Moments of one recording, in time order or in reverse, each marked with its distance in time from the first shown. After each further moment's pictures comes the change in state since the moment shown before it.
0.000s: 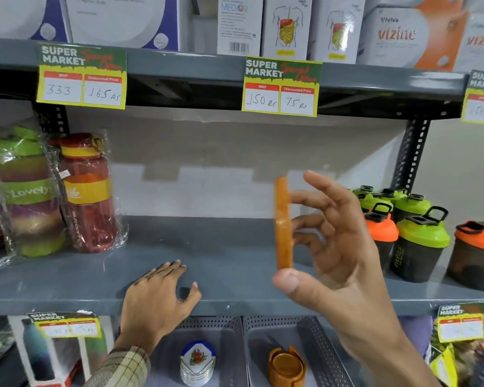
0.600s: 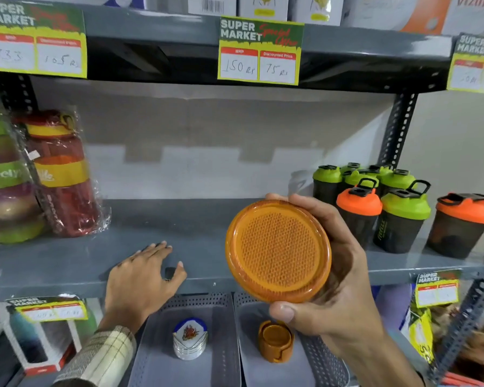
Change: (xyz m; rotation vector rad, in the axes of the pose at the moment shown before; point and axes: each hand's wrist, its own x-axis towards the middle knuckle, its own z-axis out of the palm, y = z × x) left_hand 0.001 0.003 0.001 0.030 0.029 -0.009; right_hand -0.033 0.029 -0.014 0.331 -0.037 0.110
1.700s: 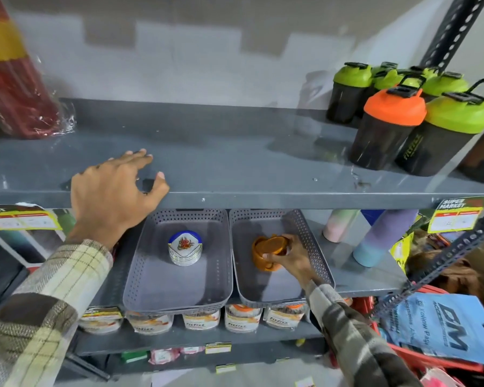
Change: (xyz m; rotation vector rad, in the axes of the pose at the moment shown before) left_hand 0.000 0.000 0.009 -0.054 0.117 0.007; right_hand -0.170 0.294 -0.145 -0.671 0.288 1.130
